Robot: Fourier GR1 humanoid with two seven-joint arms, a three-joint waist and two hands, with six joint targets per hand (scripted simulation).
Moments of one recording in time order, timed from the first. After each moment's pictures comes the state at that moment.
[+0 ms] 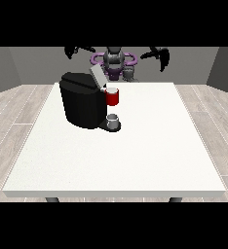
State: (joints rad) left arm -0.52 0.02 0.36 -0.70 -0.35 -0.31 -0.29; right arm -0.21 -0.13 -0.07 -1.30 0.09 -0.03 0.02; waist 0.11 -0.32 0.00
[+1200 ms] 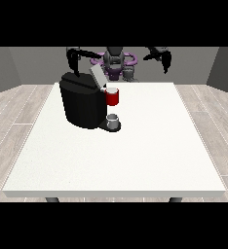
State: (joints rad) left arm -0.34 0.01 0.16 -1.21 -0.15 -0.29 -0.13; right arm -0.54 -0.20 -0.21 -1.10 -0.06 0.02 0.12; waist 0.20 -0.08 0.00
